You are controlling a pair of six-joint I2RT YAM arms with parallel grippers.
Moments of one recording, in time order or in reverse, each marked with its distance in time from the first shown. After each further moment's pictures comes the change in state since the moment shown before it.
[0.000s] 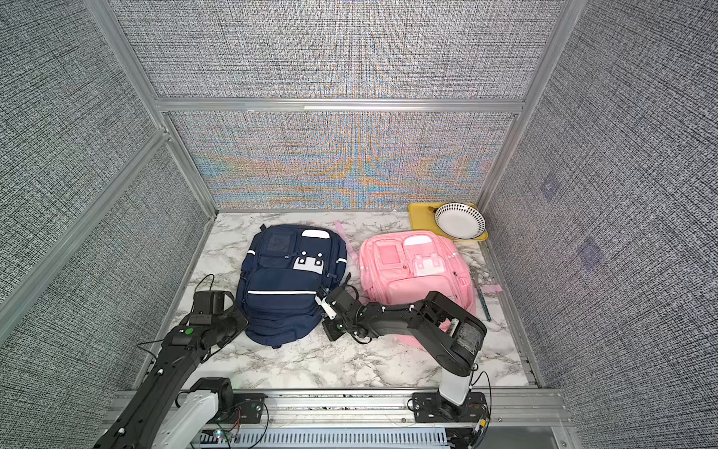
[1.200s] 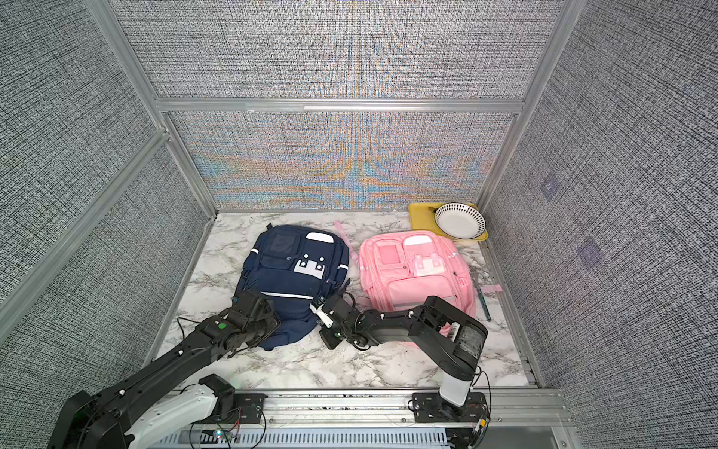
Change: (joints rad) left arm -0.433 0.243 0.023 0.138 -0.177 -0.386; right arm 0.066 -0.027 -0.045 0.040 0.031 -0.046
